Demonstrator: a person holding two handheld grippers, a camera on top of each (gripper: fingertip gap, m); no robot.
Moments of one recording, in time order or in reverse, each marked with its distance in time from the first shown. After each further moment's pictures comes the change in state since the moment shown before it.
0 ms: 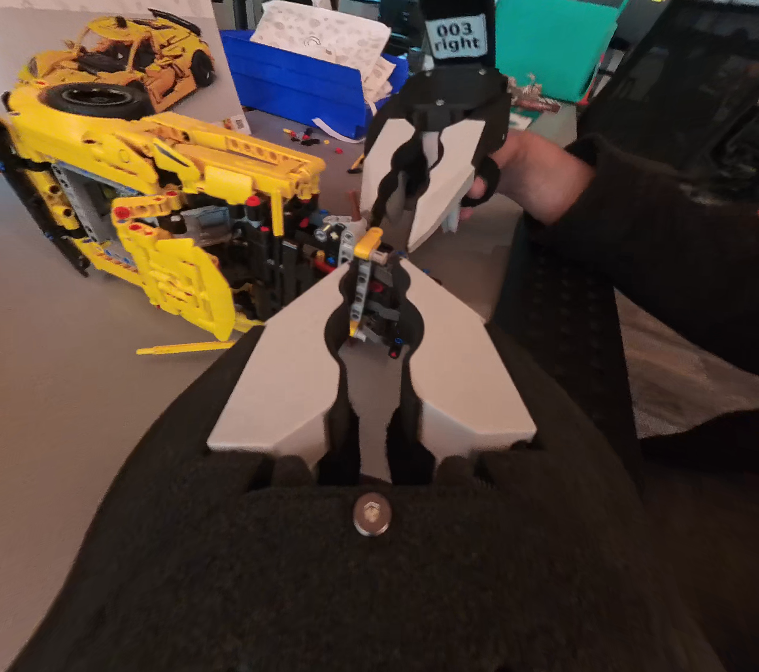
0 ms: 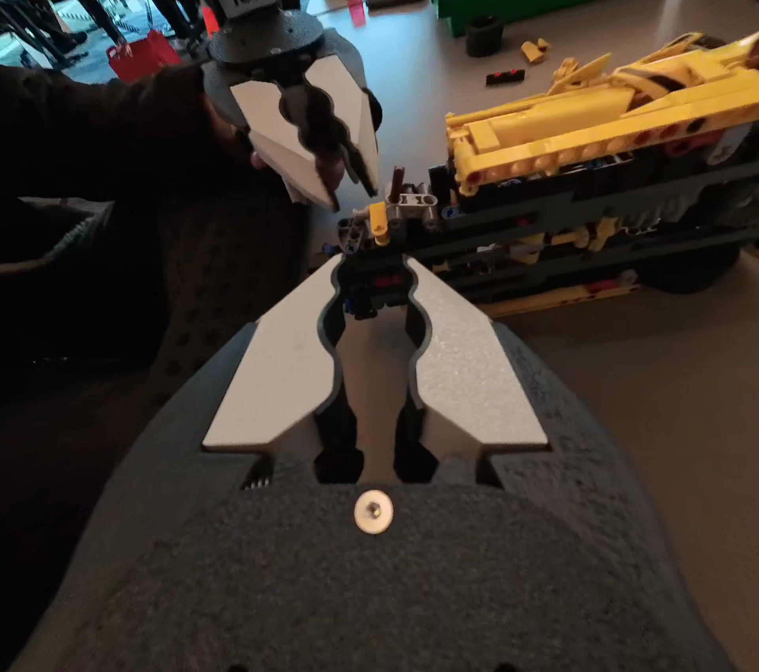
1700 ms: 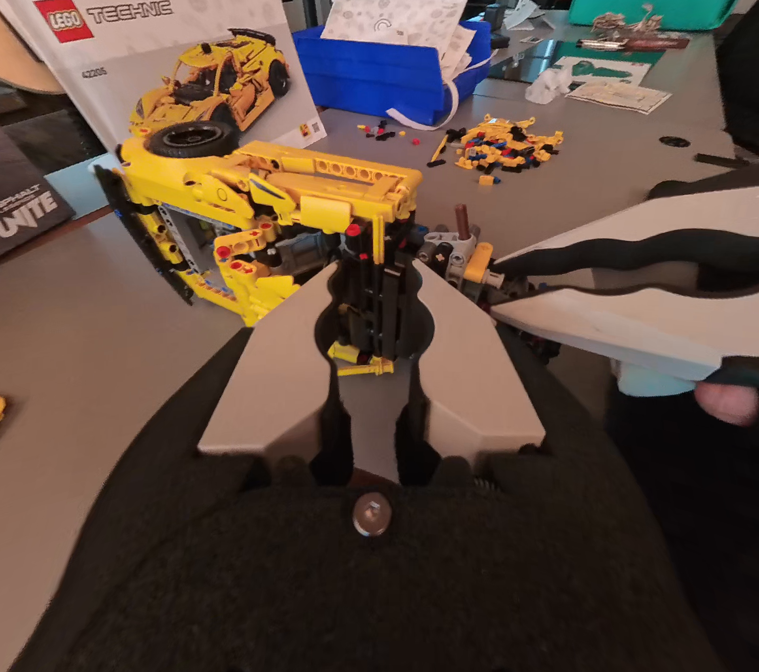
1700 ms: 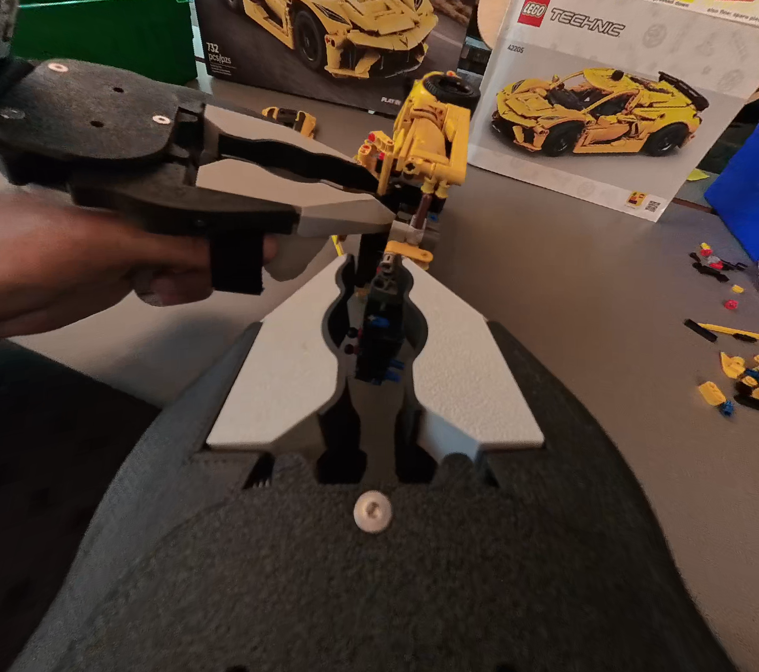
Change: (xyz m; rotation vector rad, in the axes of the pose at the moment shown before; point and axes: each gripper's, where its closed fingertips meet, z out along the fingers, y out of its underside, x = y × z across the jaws) left arm -0.051 -0.007 0.029 -0.045 -0.165 0.138; right arm -0.001 -0.016 0.006 0.180 1.265 0.117
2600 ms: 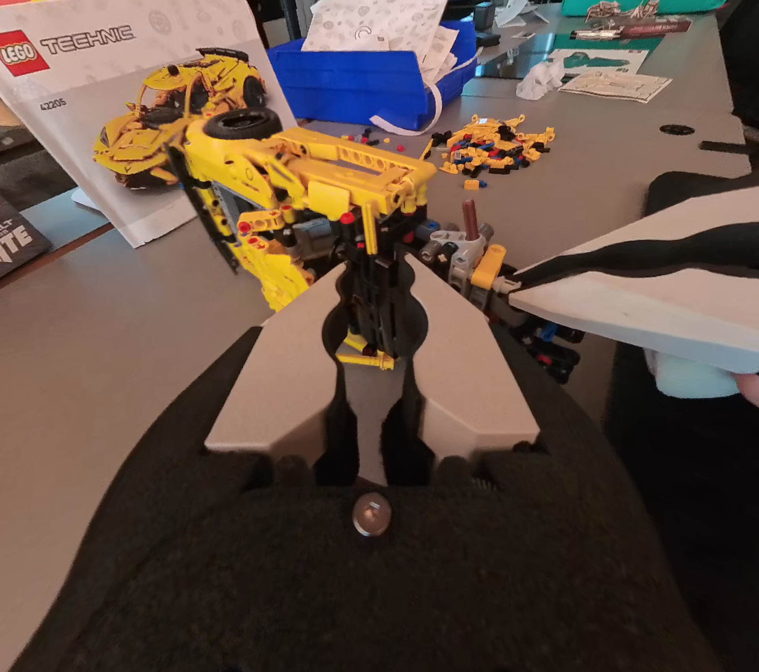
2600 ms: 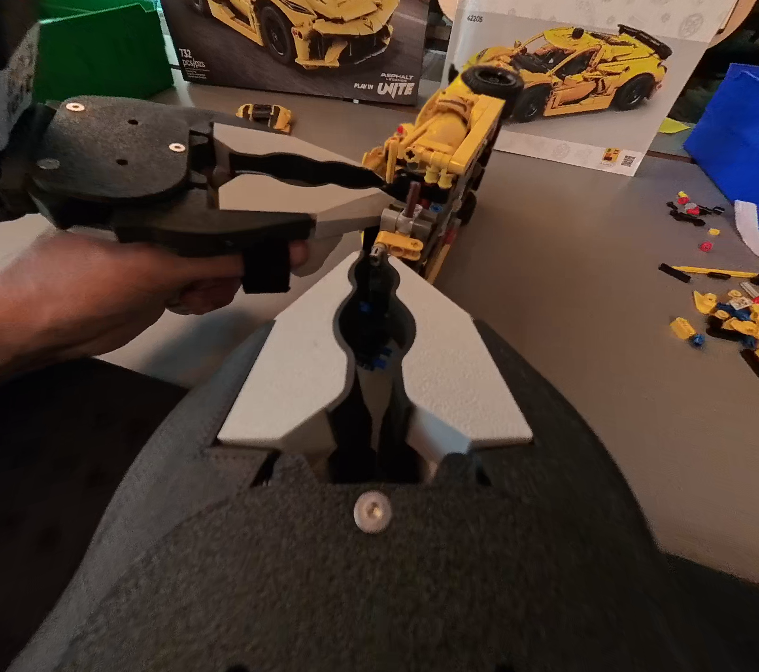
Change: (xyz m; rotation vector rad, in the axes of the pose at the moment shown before) left arm 0.026 -0.001 0.023 0.008 -0.007 0.059; right arm 0.020 0.012 -0.024 -0.017 0.036 0.091
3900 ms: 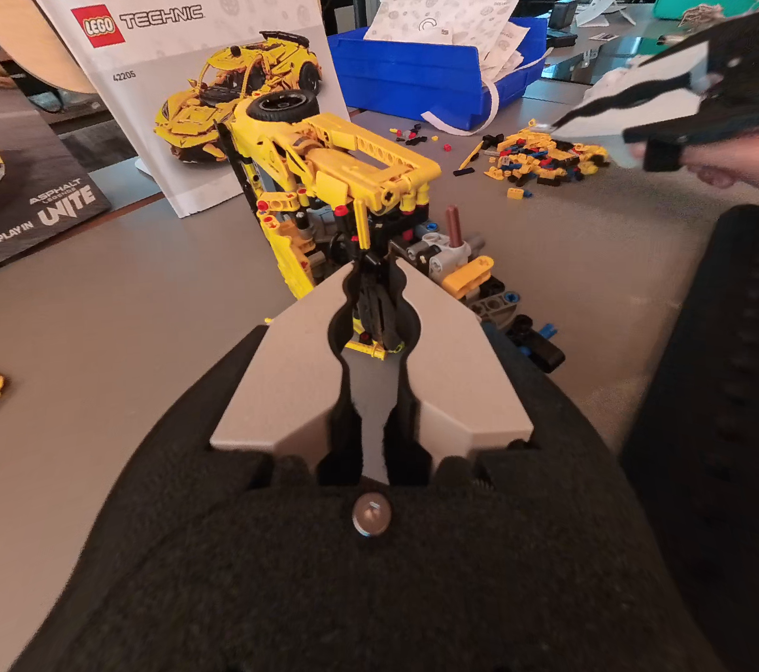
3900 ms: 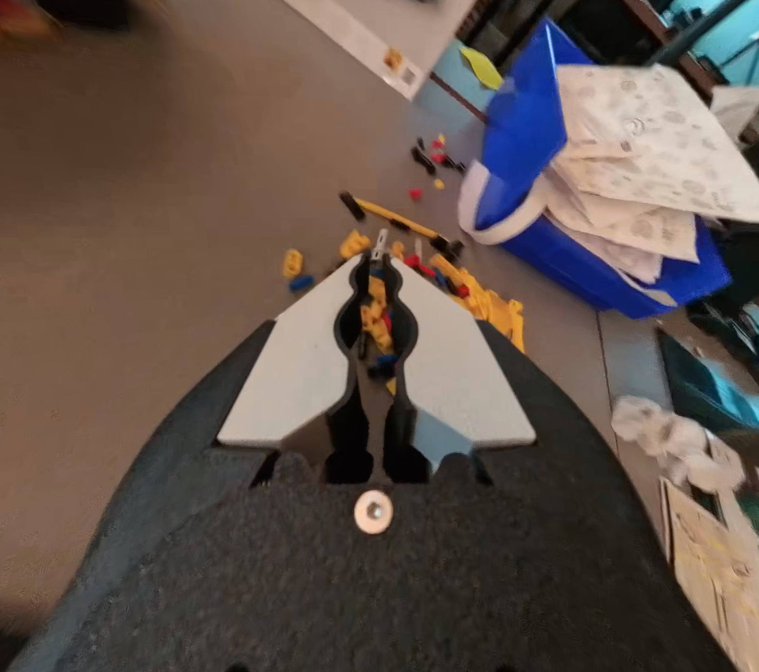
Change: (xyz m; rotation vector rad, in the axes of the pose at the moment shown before) left arm -0.010 0.002 0.002 -0.019 -0.171 -0.051; right arm 0.269 0.046 0.026 -0.227 0.158 -0.408
